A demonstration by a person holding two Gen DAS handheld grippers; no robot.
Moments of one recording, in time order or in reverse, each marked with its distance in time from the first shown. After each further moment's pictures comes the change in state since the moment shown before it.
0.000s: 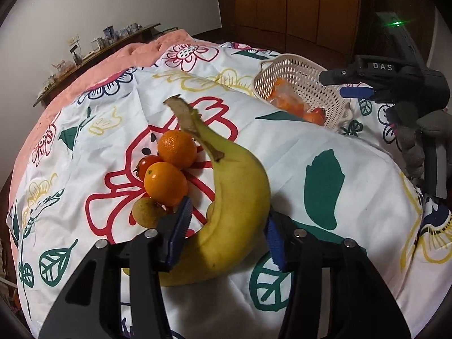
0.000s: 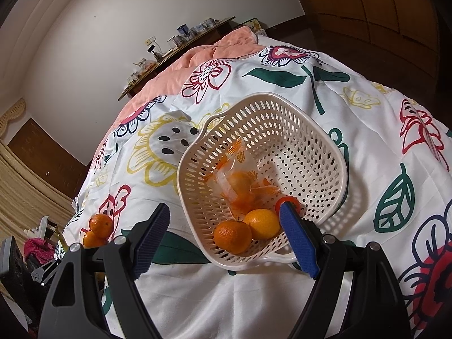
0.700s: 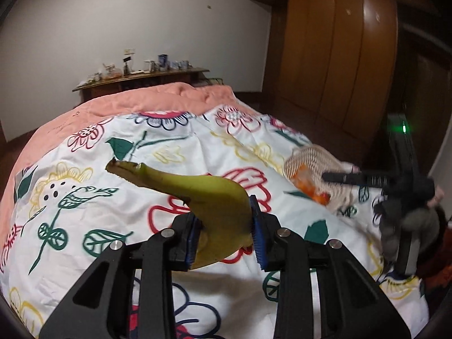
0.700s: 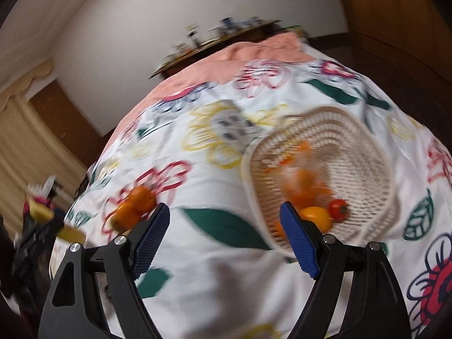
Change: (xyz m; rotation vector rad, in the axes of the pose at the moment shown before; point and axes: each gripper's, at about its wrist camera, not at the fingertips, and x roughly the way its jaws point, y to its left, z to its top) left arm -0.099 0.050 -0.024 -0.328 -0.338 0.057; right arm -0.010 0.081 -0.020 -0.245 0.027 0.094
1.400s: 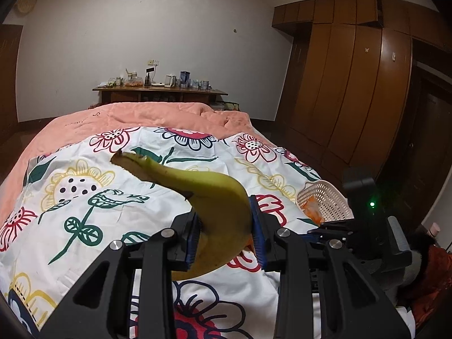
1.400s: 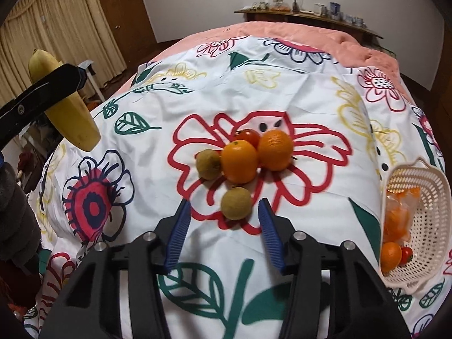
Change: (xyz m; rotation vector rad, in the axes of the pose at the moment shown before) left arm -0.046 0.036 -0.003 -0.121 -0.120 0.031; right arm 0.059 0.149 -0.039 -0.499 0.264 0.092
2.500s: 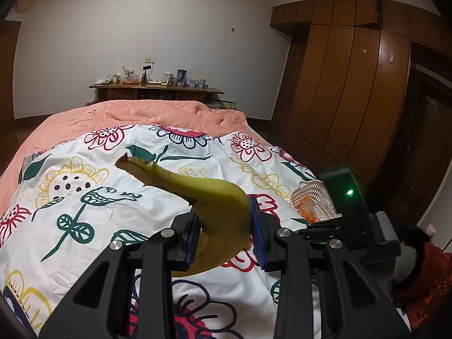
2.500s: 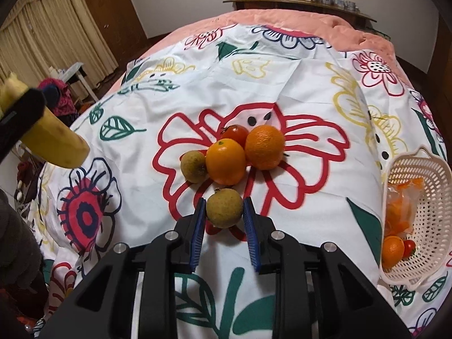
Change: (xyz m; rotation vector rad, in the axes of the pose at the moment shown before) left arm 0.002 -0.007 0.000 -0.009 0.007 -0.026; right arm 0.006 -0.017 0.008 0.079 0.045 -0.008
